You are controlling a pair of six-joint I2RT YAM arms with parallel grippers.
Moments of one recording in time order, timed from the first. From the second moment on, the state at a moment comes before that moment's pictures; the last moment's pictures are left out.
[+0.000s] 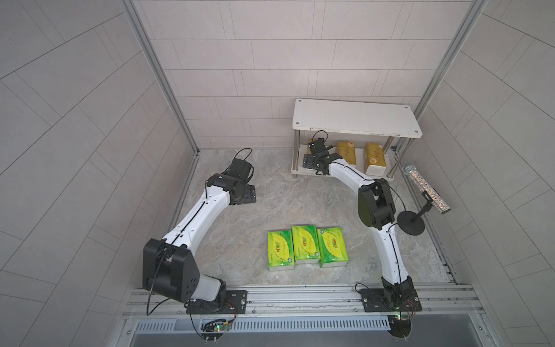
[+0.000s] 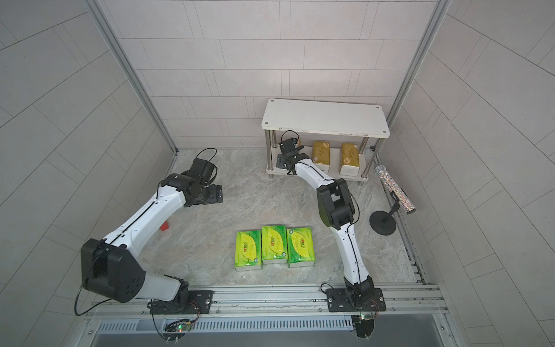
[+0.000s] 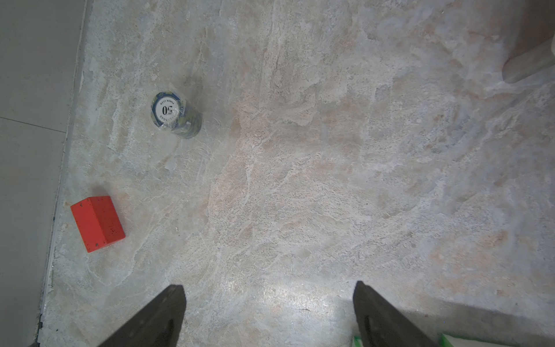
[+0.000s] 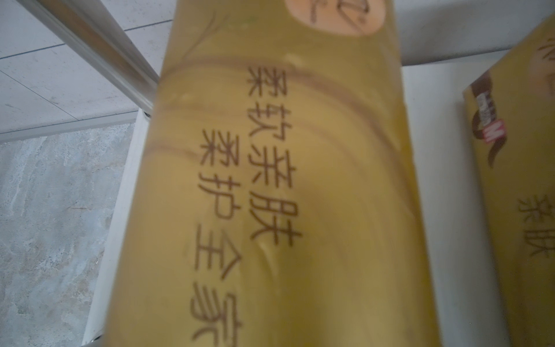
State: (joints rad) left arm -0.27 1.44 1.25 -0.98 -0.24 -0.41; right arm 0.39 2.34 2.02 -0.49 0.26 0.48
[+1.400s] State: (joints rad) left arm -0.27 1.46 1.25 -0.97 -0.24 -0.41; right arm 0.39 2.31 1.97 -0.44 0.22 0.49
